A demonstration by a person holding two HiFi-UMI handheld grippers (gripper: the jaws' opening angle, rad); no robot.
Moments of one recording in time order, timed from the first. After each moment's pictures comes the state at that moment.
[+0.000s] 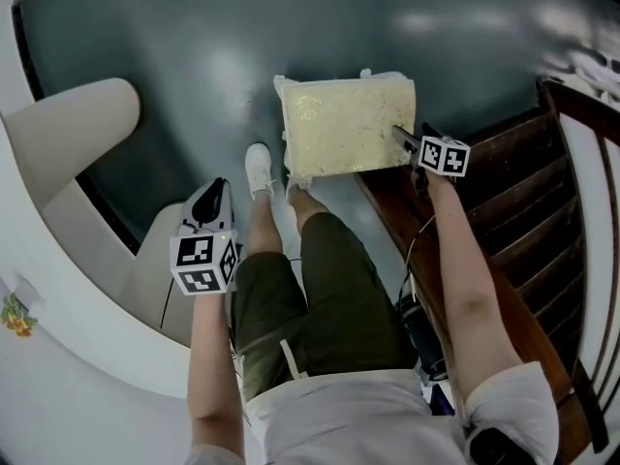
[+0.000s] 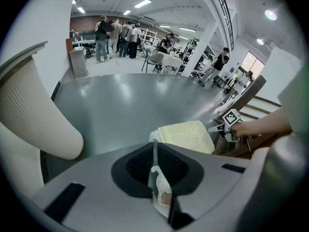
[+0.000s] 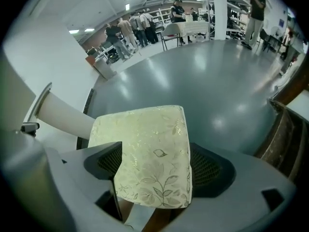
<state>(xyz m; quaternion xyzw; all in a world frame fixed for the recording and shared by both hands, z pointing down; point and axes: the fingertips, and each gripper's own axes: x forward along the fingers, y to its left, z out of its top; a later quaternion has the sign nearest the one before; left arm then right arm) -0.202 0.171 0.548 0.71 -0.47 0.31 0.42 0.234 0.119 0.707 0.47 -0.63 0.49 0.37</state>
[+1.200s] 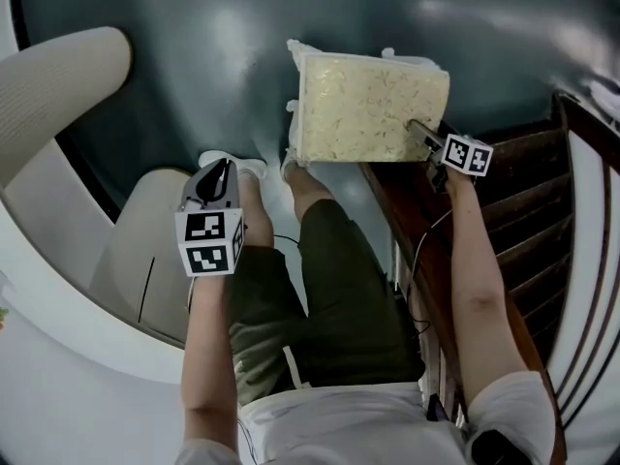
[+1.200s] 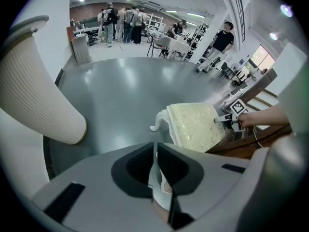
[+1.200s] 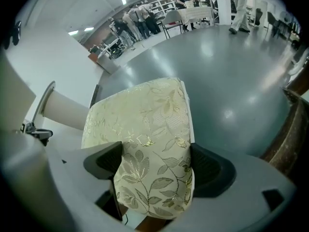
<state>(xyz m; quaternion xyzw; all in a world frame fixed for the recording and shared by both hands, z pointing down) -0.208 0.211 0.624 0.67 -0.46 0.37 0.46 0.238 0.140 0.763 0.41 -0.64 0.54 0.36</state>
